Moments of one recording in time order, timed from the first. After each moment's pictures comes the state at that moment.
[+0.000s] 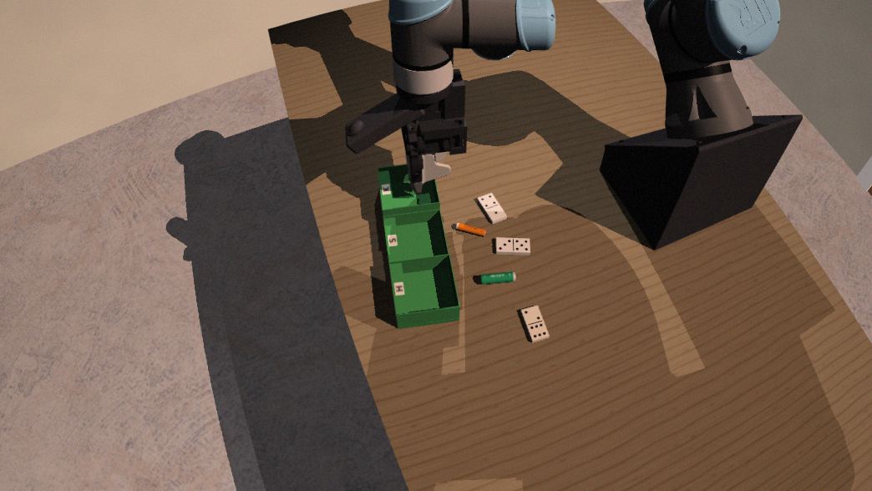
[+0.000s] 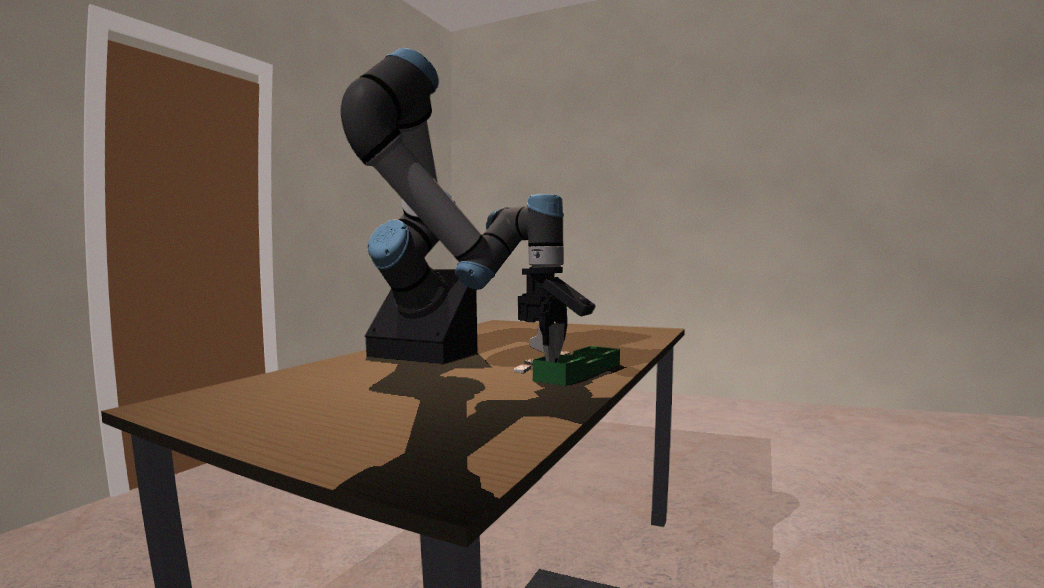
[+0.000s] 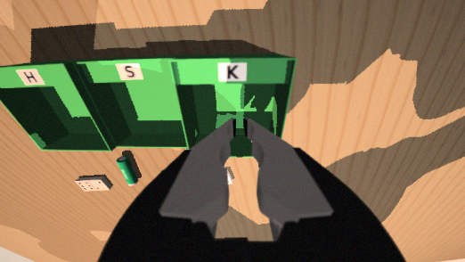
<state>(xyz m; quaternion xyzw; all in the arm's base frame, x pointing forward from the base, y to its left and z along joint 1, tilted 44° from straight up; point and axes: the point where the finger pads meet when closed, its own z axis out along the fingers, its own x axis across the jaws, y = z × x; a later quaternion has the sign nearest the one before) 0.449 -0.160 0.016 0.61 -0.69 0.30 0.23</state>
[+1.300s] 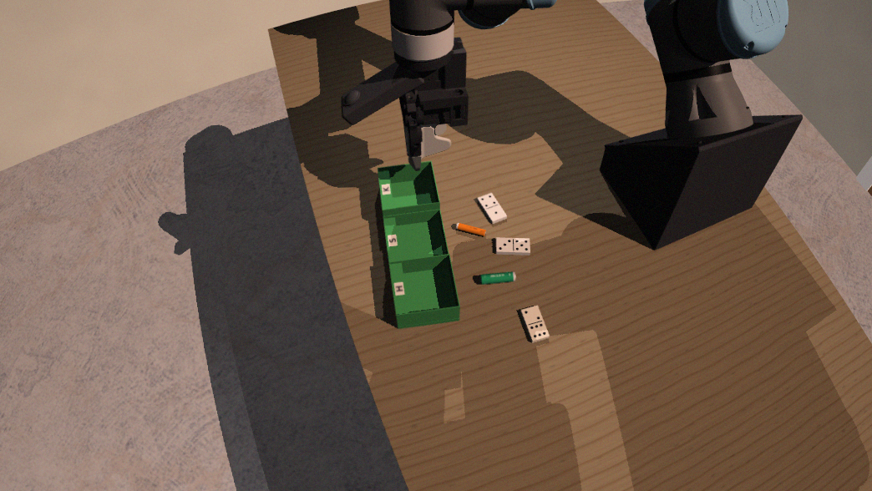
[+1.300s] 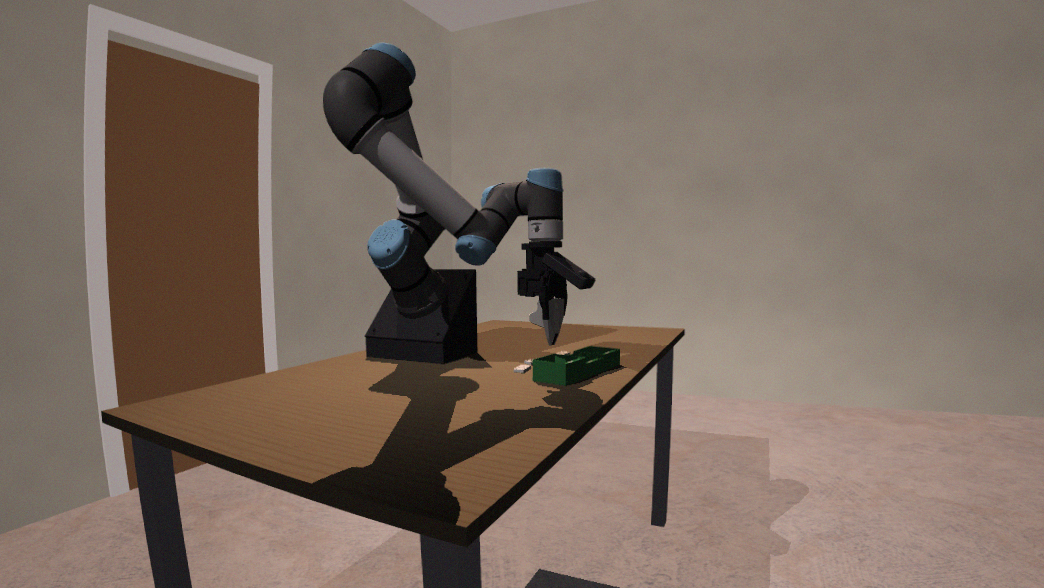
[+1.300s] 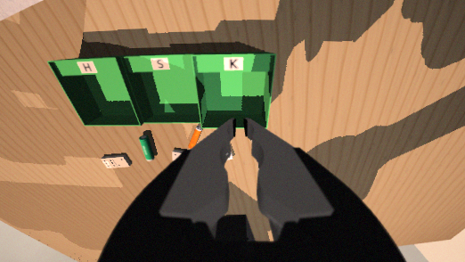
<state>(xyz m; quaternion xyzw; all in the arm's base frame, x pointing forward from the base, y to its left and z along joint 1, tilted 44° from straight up) 0.447 -0.122 0.055 0.61 -0.69 0.30 0.23</state>
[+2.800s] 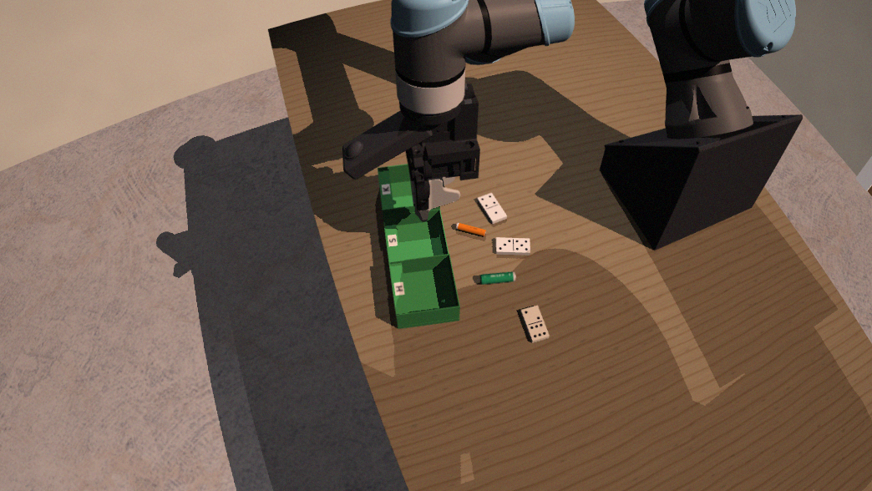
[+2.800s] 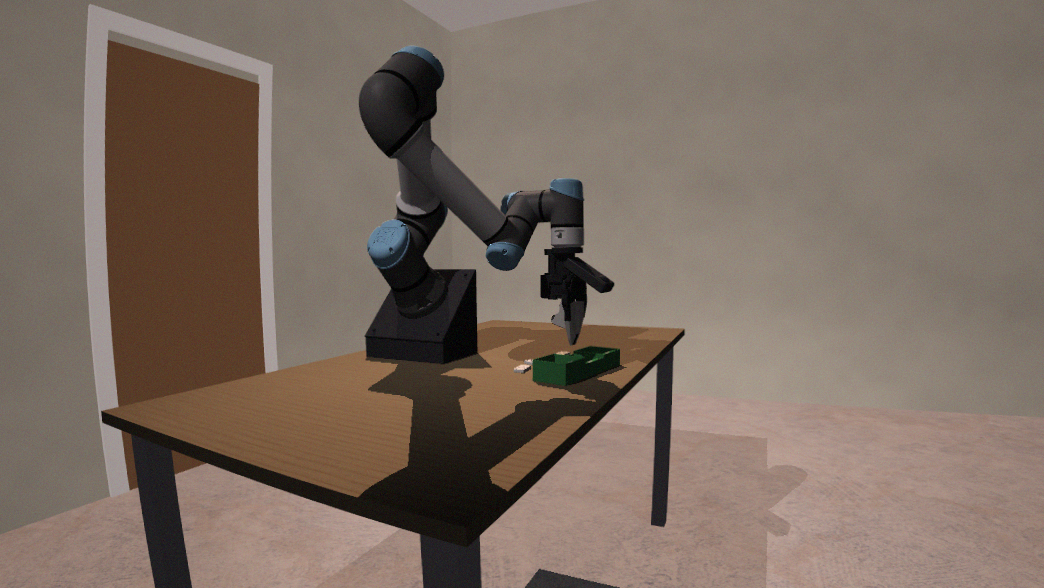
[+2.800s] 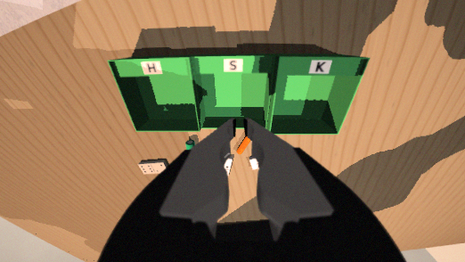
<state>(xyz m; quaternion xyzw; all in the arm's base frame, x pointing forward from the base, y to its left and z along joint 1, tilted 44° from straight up) 0.464 -0.071 -0.010 0.61 -0.69 0.30 0.23</state>
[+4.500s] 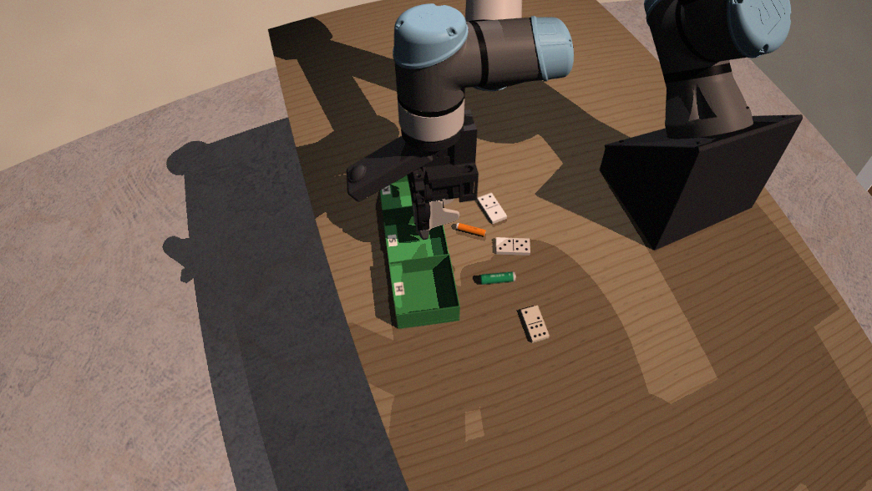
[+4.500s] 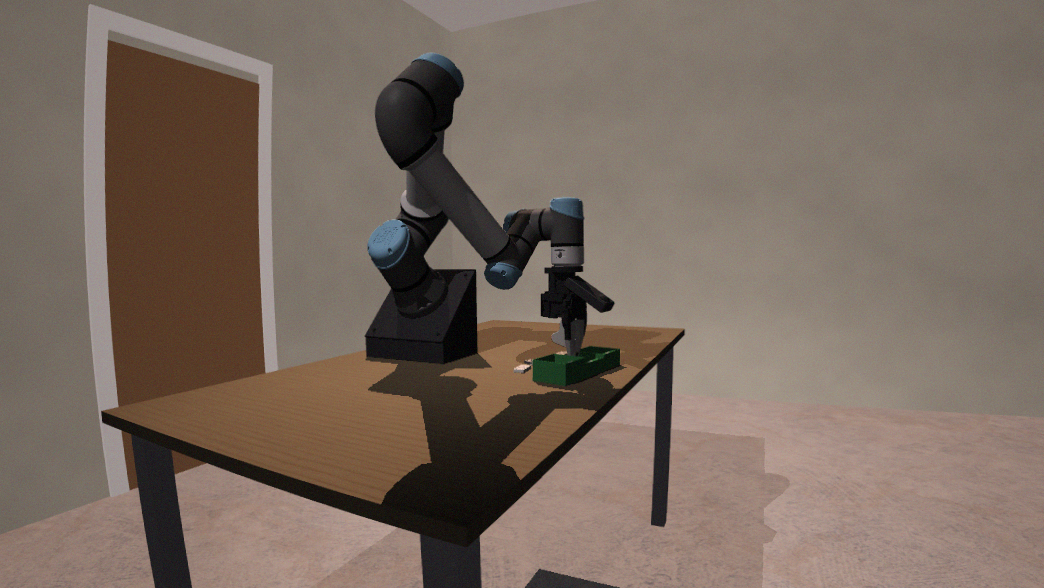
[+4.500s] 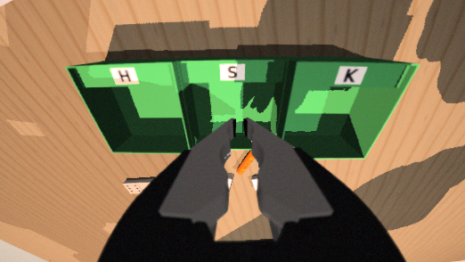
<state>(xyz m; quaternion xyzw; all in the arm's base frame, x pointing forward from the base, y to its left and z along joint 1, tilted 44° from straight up) 0.466 -0.100 -0.041 0.61 -0.69 0.30 0.23</state>
